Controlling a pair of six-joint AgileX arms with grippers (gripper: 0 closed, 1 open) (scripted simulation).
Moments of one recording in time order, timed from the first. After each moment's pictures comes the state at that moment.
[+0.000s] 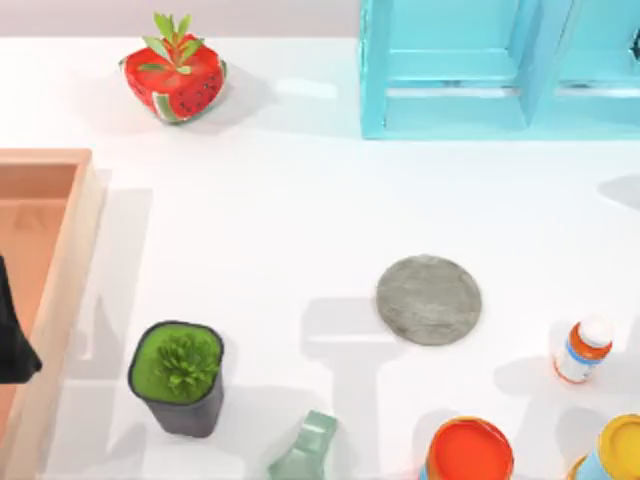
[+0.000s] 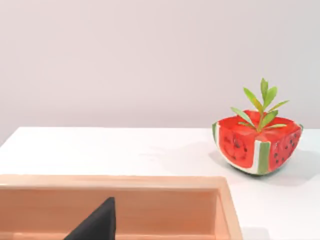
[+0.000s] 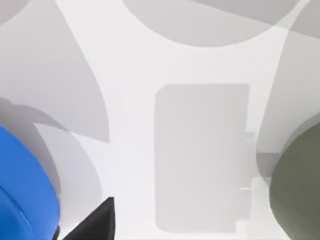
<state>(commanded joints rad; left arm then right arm) 0.00 0.00 0.00 0.00 0.00 0.00 -0.46 1.86 1.15 -0.86 0.00 -2.02</state>
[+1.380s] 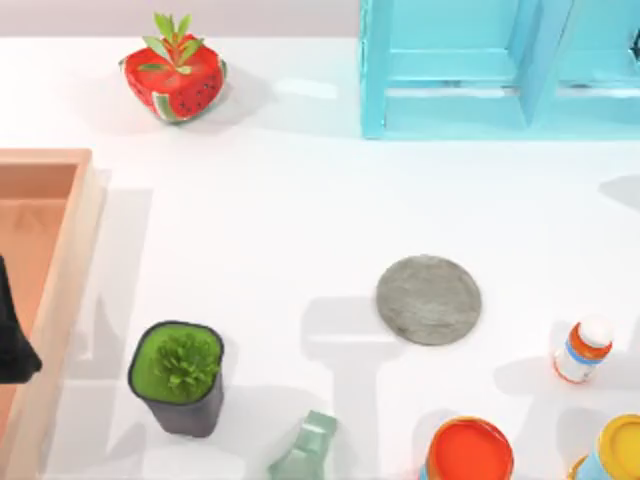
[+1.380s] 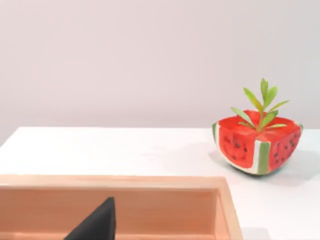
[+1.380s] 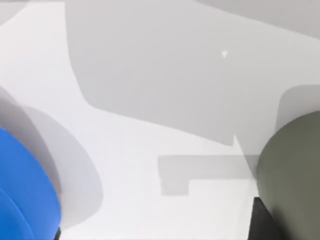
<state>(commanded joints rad) 0.00 0.00 0.00 0.00 0.00 0.00 -0.46 1.86 1.15 -0.86 0.00 -2.02</state>
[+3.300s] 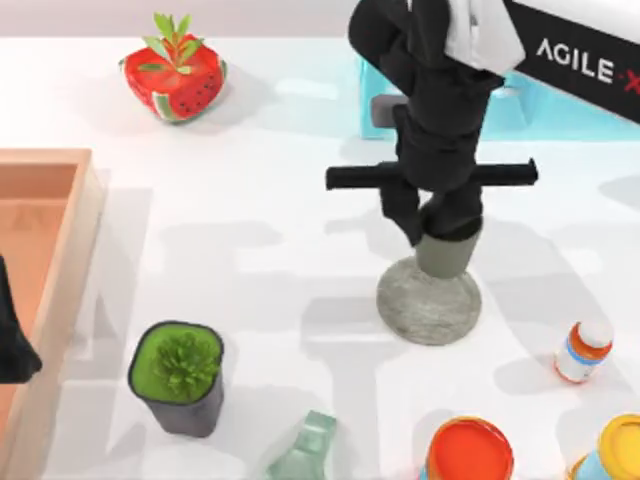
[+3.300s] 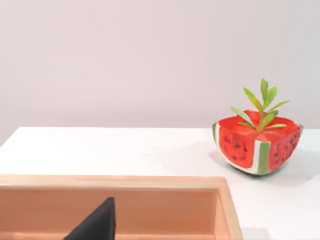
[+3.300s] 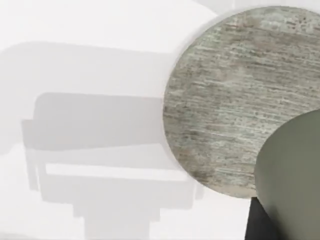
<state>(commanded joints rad) 0.00 0.00 0.00 0.00 0.00 0.00 0.57 2.23 1.96 -1.32 -0.04 0.54</state>
